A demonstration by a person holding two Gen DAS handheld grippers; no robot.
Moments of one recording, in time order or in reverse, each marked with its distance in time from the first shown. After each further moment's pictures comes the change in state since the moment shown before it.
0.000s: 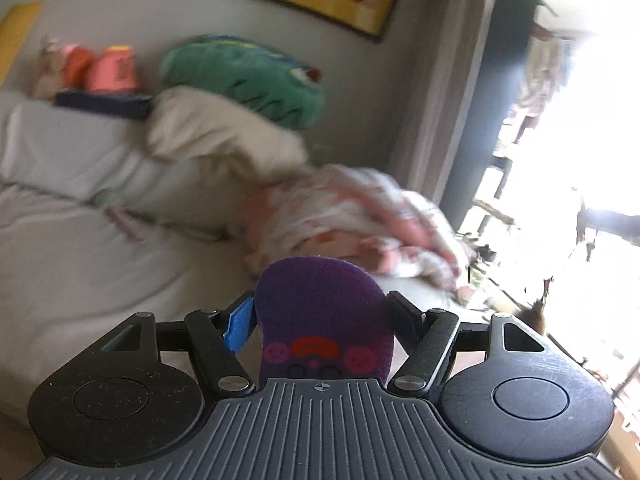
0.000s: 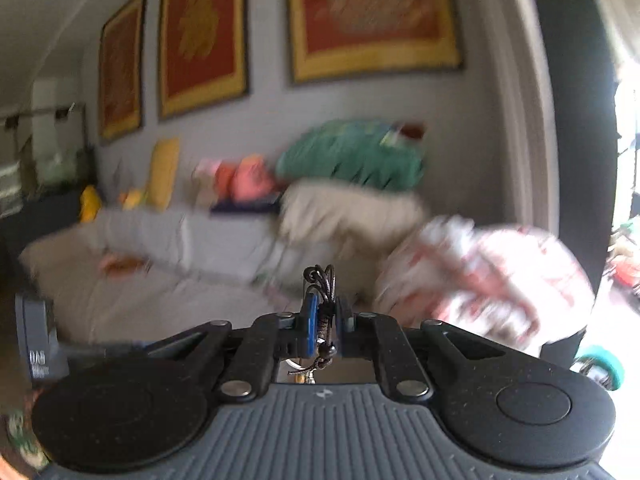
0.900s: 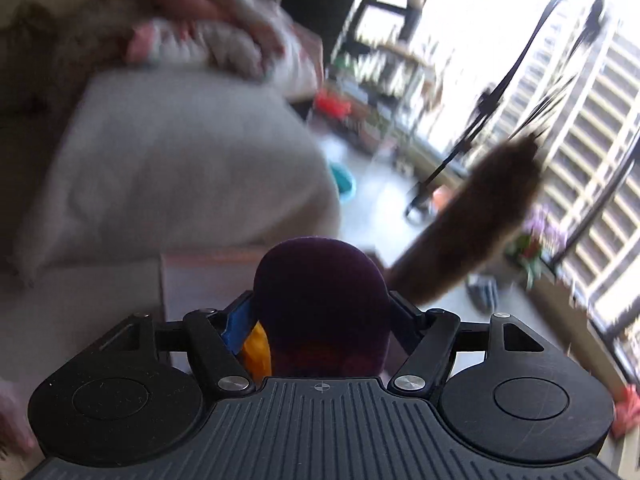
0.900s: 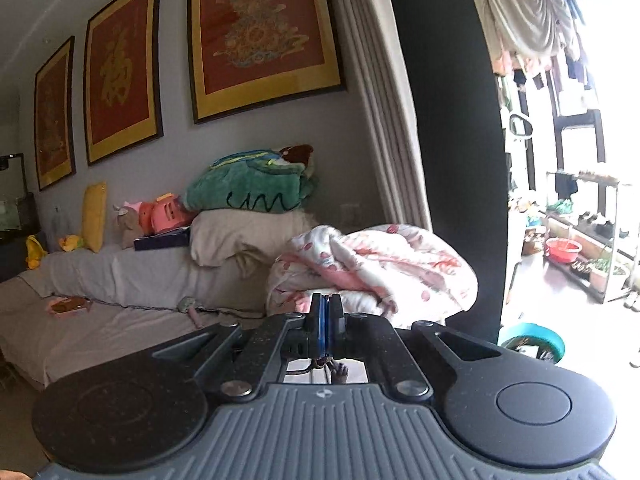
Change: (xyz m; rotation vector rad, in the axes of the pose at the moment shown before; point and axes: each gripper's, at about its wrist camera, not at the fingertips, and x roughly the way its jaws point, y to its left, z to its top) left arm 0.171 -0.191 -0.164 0.122 0.365 -0.245; right arm -0.088 -0.157 -0.053 0.126 -0.048 -0.151
